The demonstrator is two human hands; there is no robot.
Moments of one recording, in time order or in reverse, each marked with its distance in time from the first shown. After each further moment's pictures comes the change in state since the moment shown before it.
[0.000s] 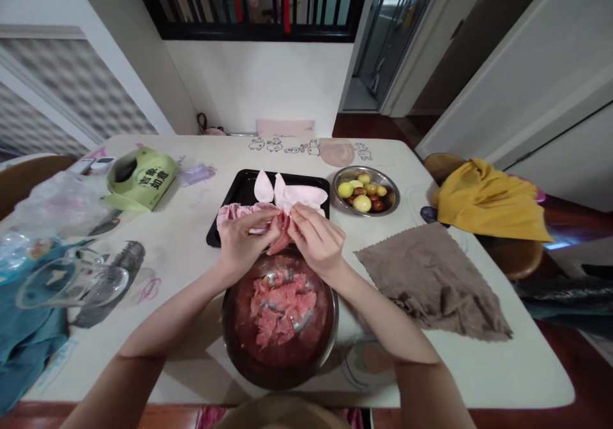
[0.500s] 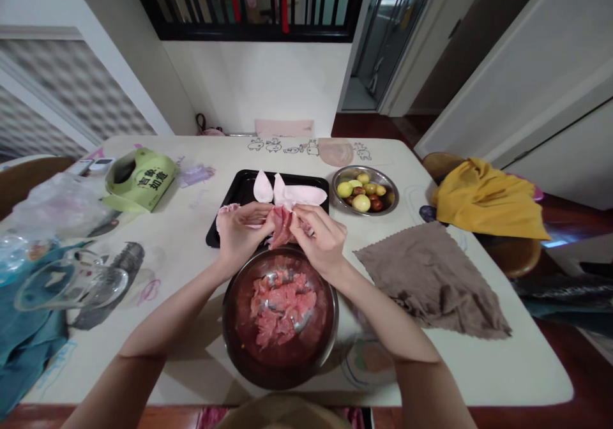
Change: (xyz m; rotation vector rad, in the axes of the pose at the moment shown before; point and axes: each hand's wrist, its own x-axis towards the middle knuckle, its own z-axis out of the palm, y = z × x) left_hand 0.007 -0.003 -0.001 -0.339 -0.151 -0.389; right_hand 0.005 0.001 -0.003 0.189 -0.024 0.218
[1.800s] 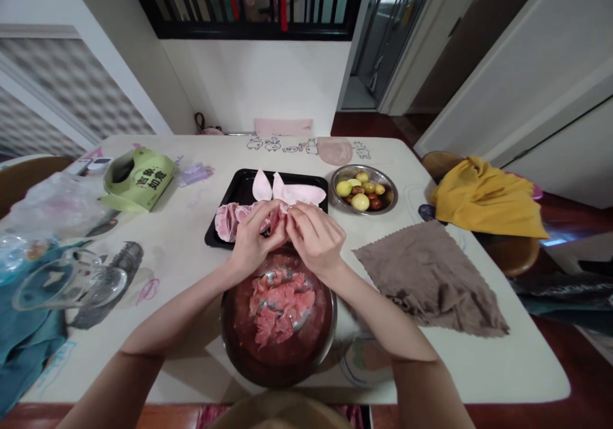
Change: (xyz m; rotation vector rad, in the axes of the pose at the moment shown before) left_hand -0.007 -0.008 0.014 0.135 -0.110 0.378; right_hand -0.003 -0.003 -0.001 -0.220 -0.027 -0.138
